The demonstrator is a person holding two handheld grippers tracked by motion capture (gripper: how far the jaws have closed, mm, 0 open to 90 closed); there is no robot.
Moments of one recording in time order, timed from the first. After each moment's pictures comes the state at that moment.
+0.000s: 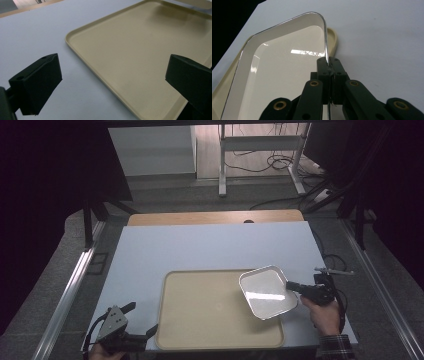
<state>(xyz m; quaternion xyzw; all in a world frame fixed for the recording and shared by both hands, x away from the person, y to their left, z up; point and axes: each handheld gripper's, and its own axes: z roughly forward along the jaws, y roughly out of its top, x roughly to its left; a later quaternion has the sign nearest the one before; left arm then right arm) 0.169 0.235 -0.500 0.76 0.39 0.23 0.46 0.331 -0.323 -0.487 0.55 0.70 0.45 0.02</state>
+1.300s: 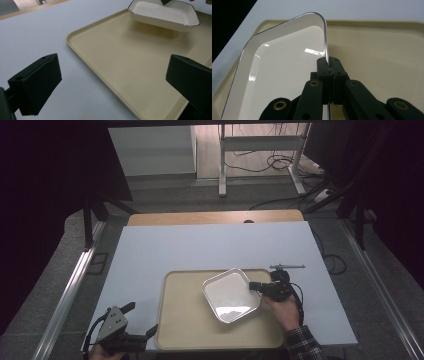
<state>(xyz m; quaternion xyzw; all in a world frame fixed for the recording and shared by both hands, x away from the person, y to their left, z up) 0.168 0.235 -0.500 0.76 0.39 0.23 0.46 0.345 -0.214 -0.502 0.51 0.75 0.42 -0.01</state>
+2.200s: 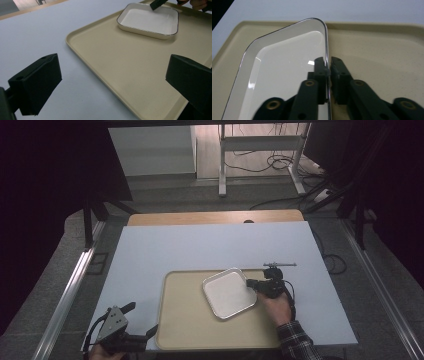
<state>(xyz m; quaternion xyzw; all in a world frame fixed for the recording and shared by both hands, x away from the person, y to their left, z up) 0.168 0.235 -0.500 0.76 0.39 0.23 0.46 0.363 -0.202 -0.520 0.53 0.75 0.40 0.02</state>
